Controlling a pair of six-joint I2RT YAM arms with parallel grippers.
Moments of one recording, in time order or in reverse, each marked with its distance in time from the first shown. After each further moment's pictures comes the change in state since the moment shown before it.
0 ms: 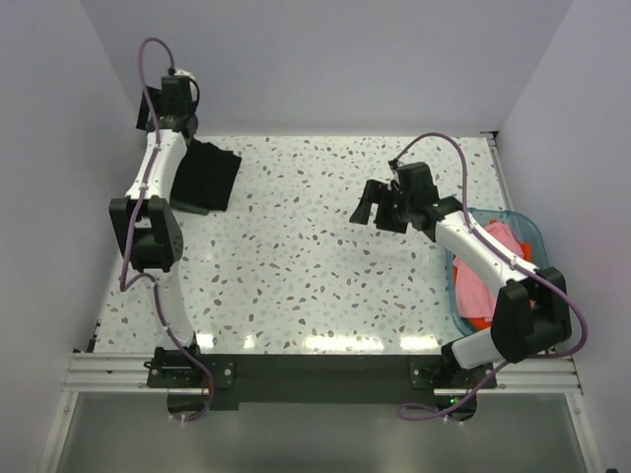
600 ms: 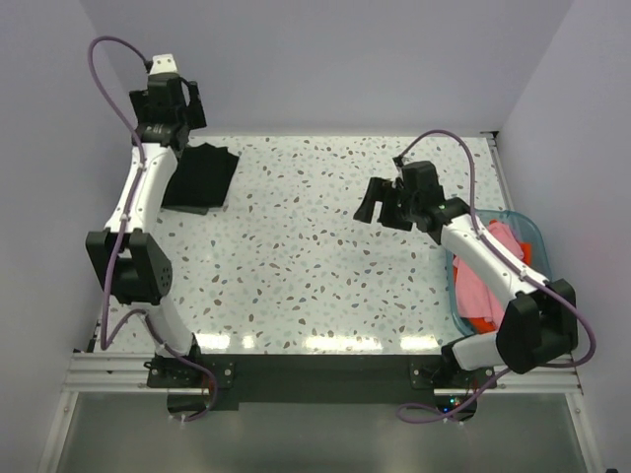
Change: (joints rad) left arm 0.010 -0.245 -0.134 0.016 0.180 -0.461; right arm 0.004 -0.050 0.014 -0.035 0.048 -0.028
